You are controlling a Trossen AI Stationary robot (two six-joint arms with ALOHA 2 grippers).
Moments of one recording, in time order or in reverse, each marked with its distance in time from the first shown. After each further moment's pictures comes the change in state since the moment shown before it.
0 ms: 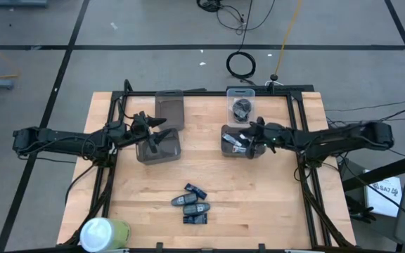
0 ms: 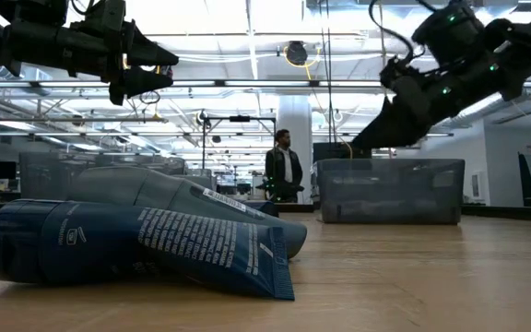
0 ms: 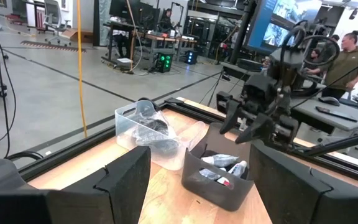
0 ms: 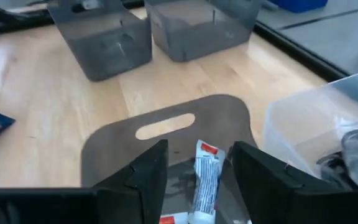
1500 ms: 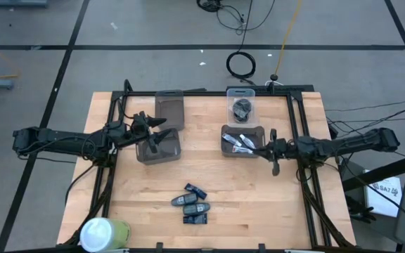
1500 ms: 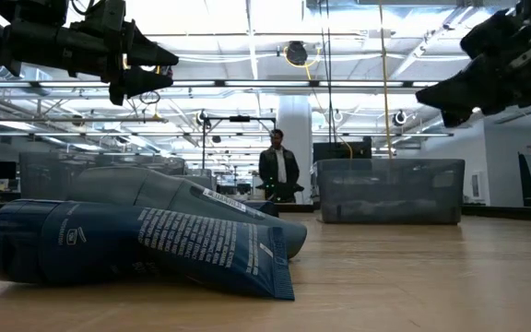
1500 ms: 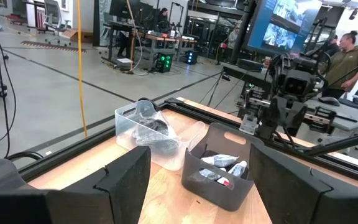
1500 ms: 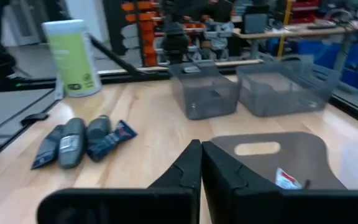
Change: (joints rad) left arm 0.000 0.000 0.000 0.000 0.000 0.000; right arm 0.277 -0.687 -0.285 -0.069 -0.025 -0.053
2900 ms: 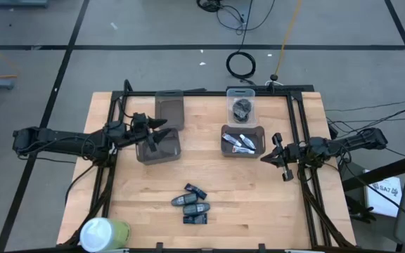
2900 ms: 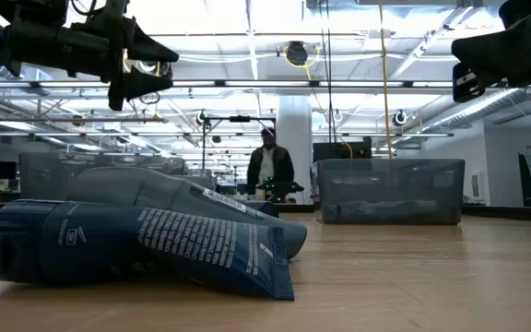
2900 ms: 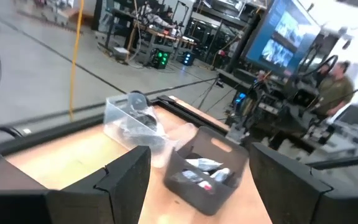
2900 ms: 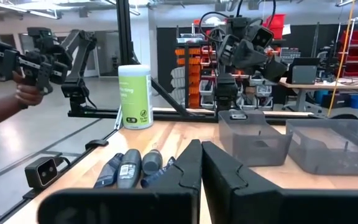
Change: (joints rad) left arm -0.001 0.000 0.000 0.002 0.004 -0.171; right arm 0.130 -0.256 -0.040 -0.034 -0.076 -0.073
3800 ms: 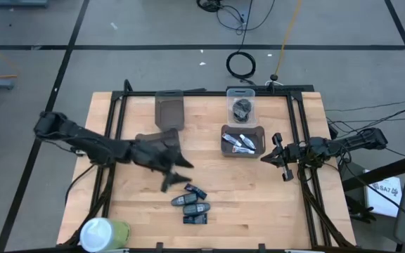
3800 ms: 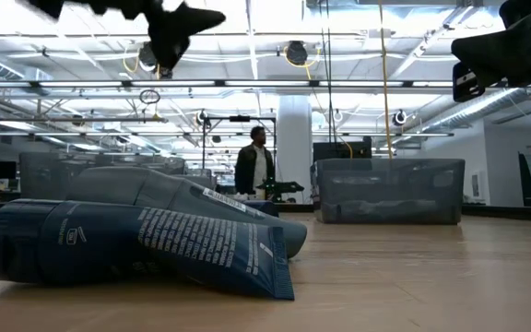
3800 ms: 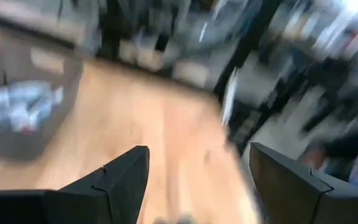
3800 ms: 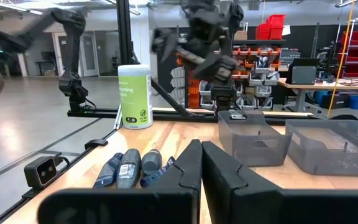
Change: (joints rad) left arm -0.368 0.470 0.421 -0.171 0.250 -0.026; right arm 0.000 0.000 -0.001 0.000 0.000 -0.004
